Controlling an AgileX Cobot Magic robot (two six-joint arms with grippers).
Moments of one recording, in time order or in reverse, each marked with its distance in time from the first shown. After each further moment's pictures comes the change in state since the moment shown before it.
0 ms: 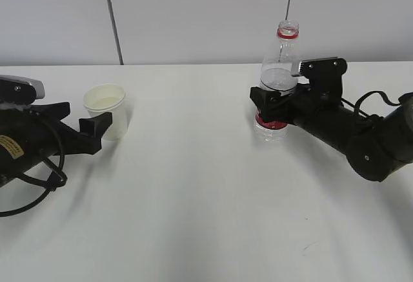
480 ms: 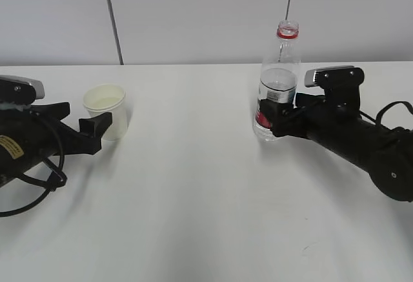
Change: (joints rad) left arm 0.000 0.000 0.000 0.000 0.000 0.000; right arm 0.000 -0.110 0.169 0.000 -0.008 0.002
